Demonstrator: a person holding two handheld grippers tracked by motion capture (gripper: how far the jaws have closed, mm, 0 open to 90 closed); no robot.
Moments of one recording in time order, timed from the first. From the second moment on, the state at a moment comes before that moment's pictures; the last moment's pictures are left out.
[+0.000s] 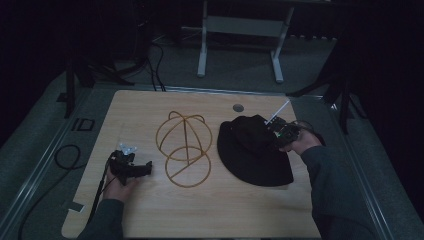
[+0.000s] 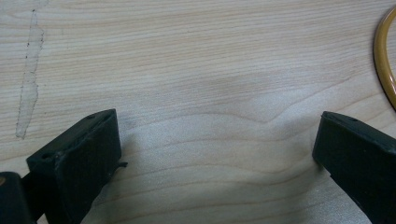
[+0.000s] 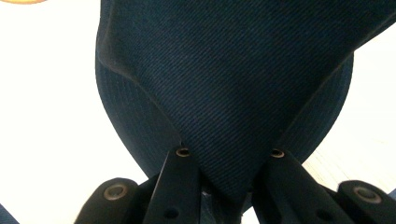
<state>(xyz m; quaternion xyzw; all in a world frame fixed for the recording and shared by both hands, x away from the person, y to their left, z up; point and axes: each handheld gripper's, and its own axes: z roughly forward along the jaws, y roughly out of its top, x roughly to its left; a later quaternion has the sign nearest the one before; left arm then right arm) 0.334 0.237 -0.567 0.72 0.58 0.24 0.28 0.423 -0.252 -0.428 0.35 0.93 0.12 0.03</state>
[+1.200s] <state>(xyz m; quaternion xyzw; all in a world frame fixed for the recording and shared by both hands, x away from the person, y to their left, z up) 0.334 0.237 -0.567 0.72 0.58 0.24 0.28 0.413 -0.251 -0.397 0.33 0.93 0.15 0.05</state>
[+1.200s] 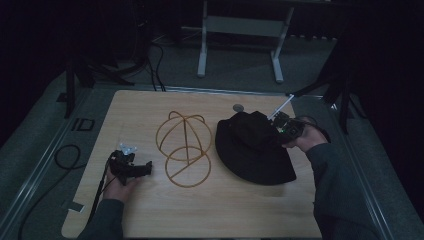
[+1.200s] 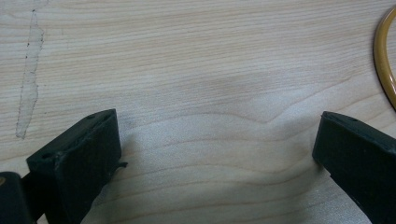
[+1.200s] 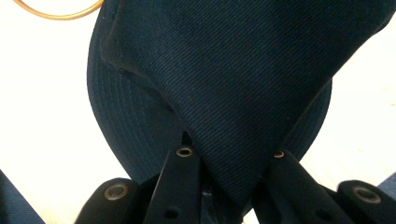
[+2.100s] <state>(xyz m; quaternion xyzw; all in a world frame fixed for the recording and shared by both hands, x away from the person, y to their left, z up) 0.334 0.237 -0.567 0.72 0.58 0.24 0.28 0.404 -0.249 -0.350 0.31 0.93 0.18 0.07</state>
